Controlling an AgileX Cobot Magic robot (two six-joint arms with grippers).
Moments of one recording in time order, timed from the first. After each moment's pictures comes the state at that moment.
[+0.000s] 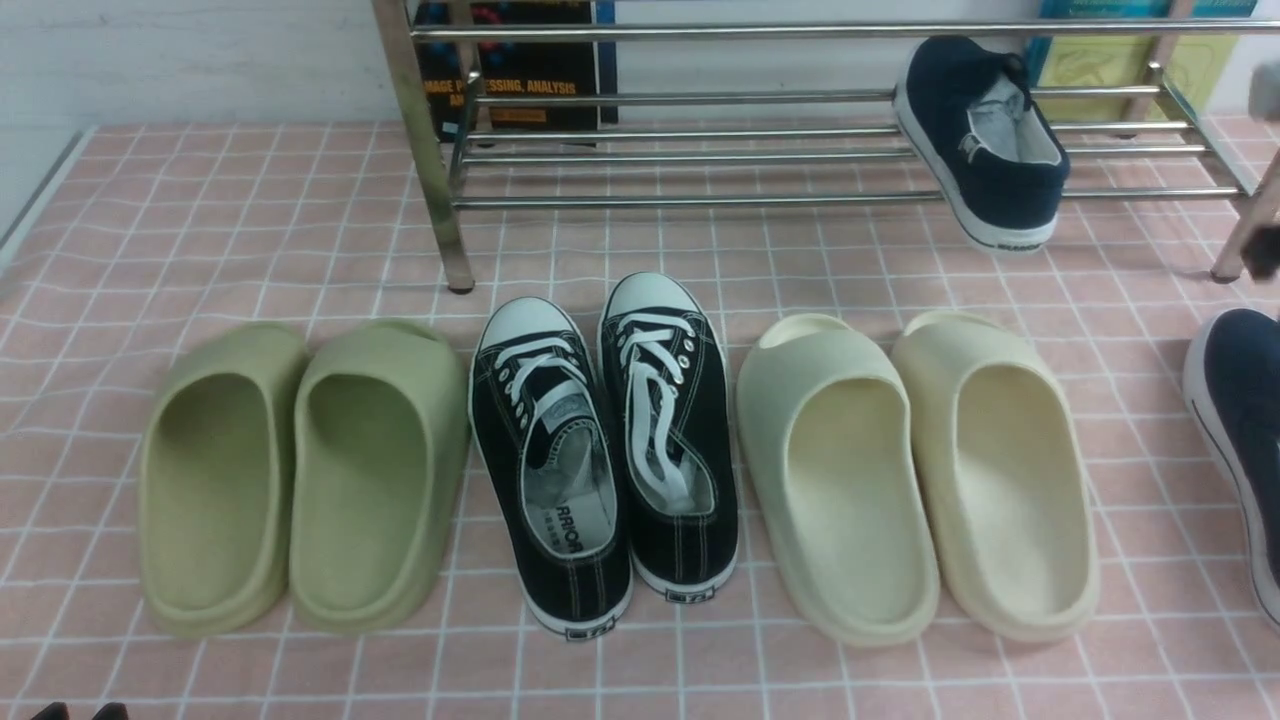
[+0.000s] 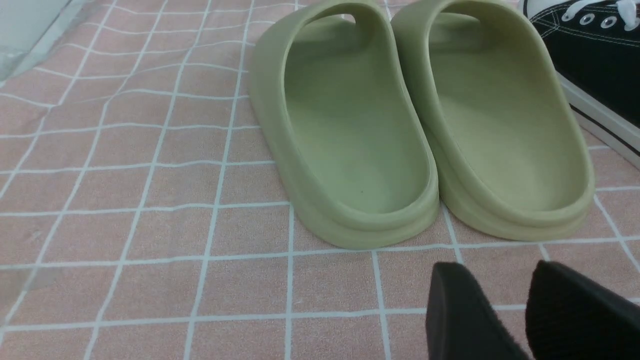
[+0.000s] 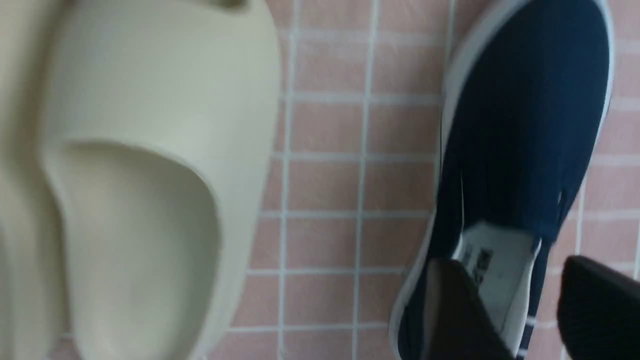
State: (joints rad) right arm -0.07 1.62 -1.37 0.00 1.13 0.00; left arm -0.03 -0.01 0.02 -0.03 0.38 0.07
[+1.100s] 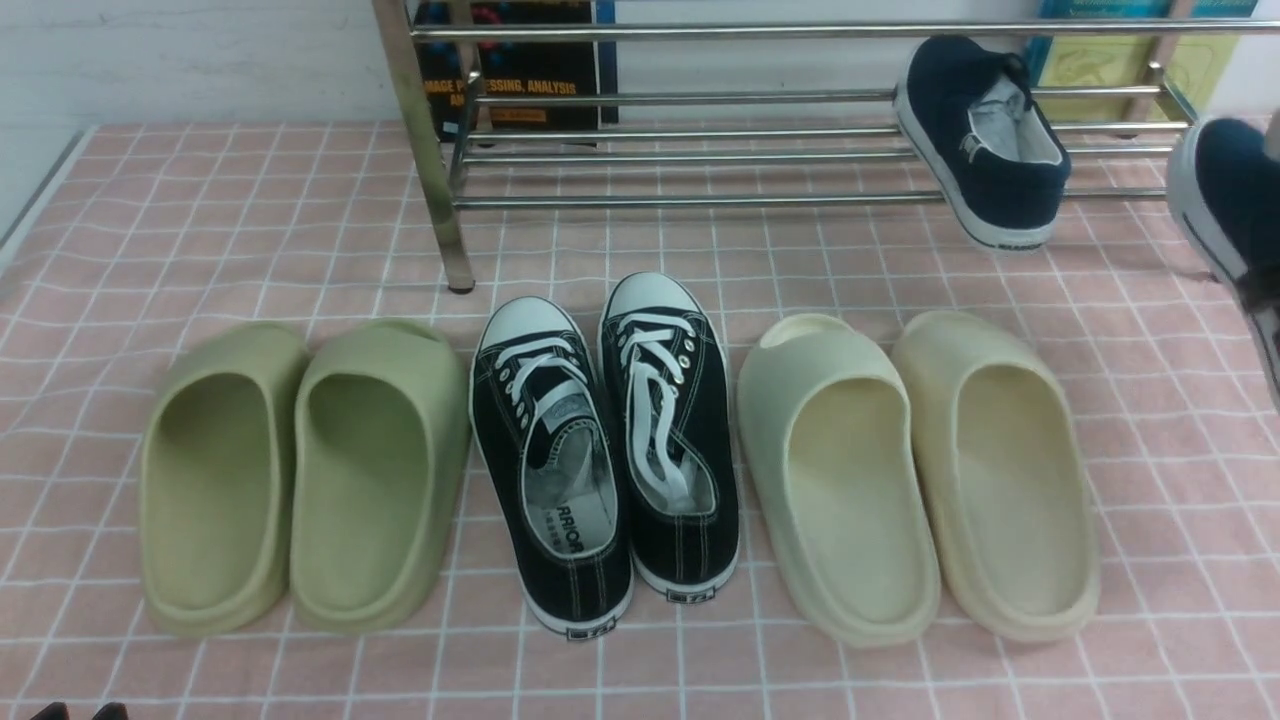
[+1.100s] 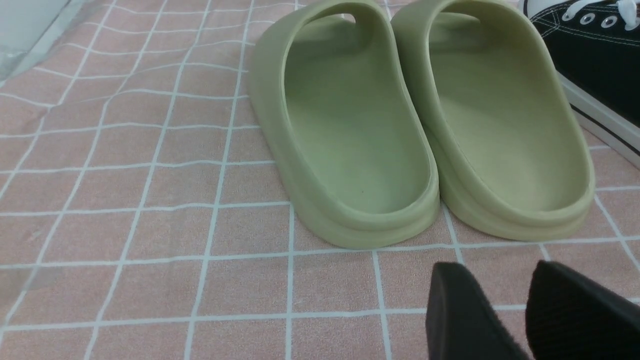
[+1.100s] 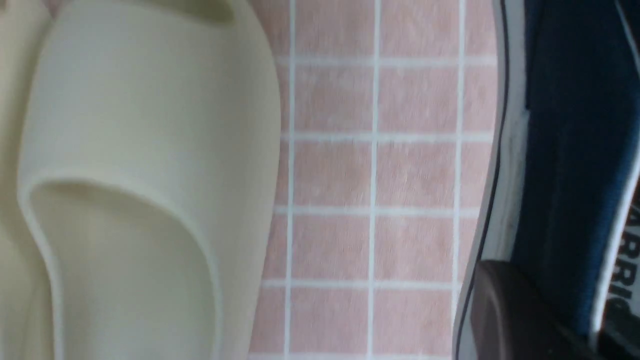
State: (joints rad) right arm -0.11 1.59 -1.30 0.11 0.85 -0.13; left arm -0.03 -0.01 0.02 -0.03 0.38 0.07
